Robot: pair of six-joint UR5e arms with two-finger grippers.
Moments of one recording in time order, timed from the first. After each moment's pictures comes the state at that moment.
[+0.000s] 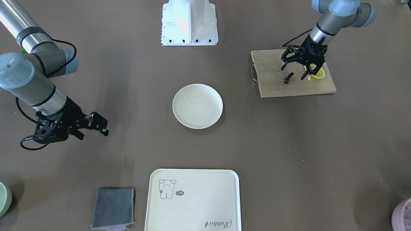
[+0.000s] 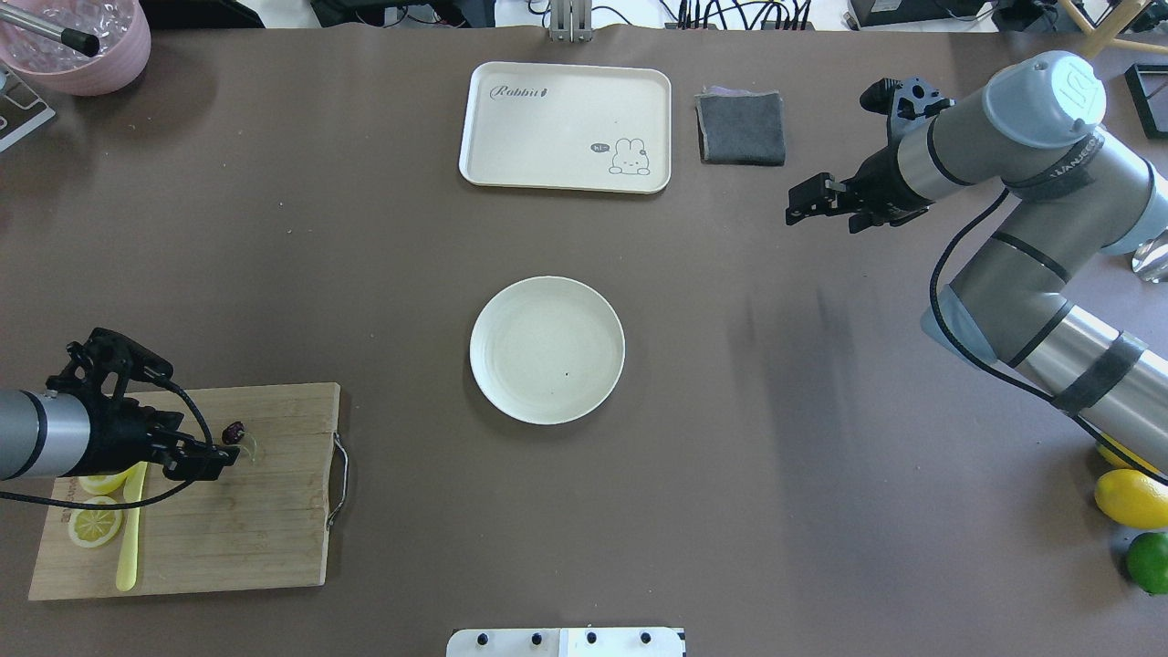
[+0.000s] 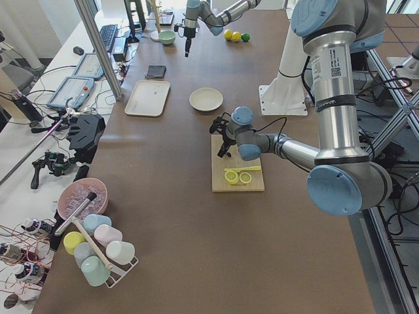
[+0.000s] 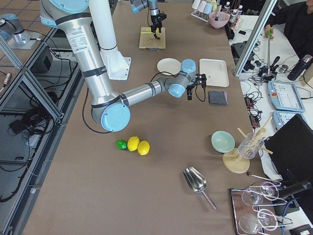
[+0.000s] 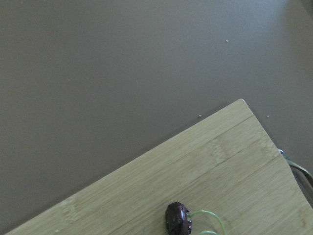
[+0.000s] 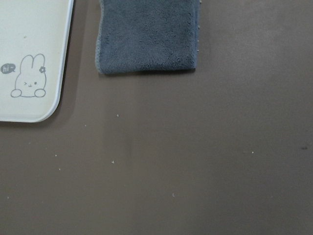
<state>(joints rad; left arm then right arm) -0.52 -1.36 -1.94 -2.42 -1.83 -0.79 0.91 -1.20 1.52 -0.97 2.15 1.06</state>
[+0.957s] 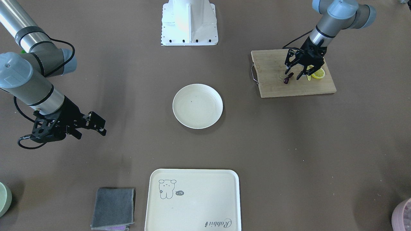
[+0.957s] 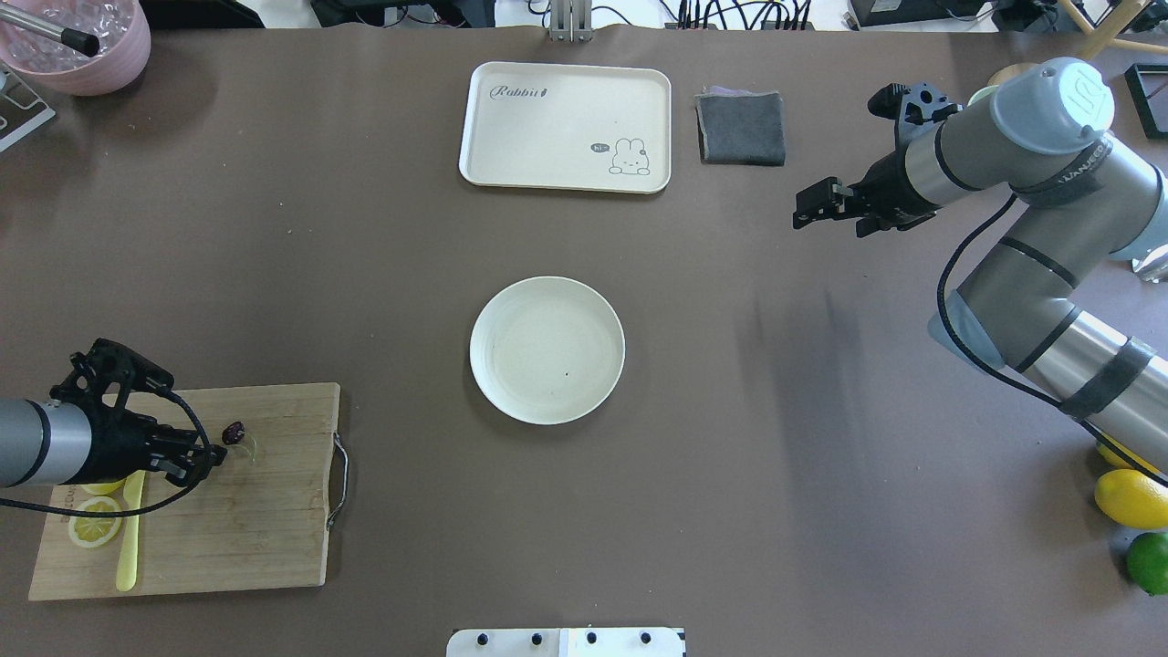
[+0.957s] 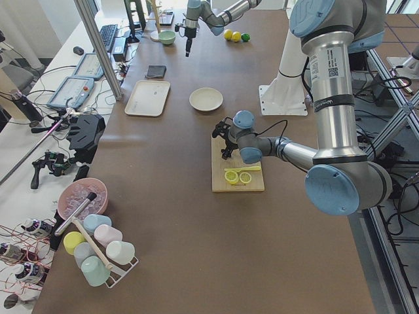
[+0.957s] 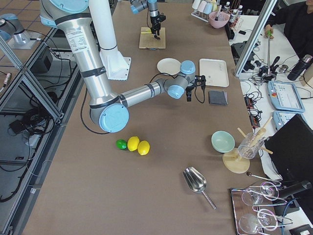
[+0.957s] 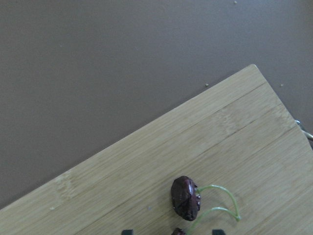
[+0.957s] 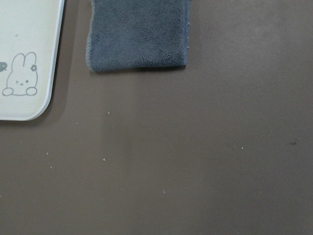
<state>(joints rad) -0.51 -1.35 -1.92 -2.42 -1.82 -0.79 0.91 -1.22 1.53 -0.96 2.15 1.06</state>
